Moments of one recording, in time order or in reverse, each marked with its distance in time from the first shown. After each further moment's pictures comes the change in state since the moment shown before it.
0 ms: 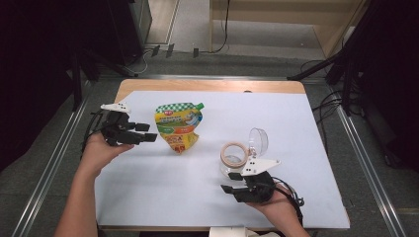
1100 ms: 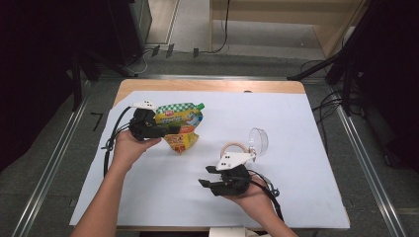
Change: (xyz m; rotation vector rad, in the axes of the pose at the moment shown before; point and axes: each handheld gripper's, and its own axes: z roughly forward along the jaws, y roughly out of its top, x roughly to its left) left arm -0.025 0.026 0.053 -0.083 -0.033 0.035; right arm 0.017 0.038 0.045 -0.054 0.048 -0.062
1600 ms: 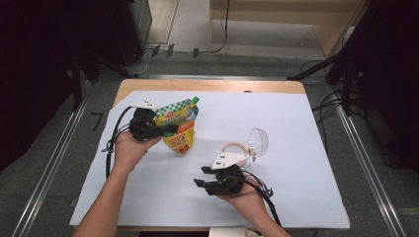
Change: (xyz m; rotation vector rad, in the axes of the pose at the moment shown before) left arm -0.010 0.005 -0.005 0.005 0.030 -0.044; right arm 0.001 -0.005 0.016 -0.007 0.000 0.049
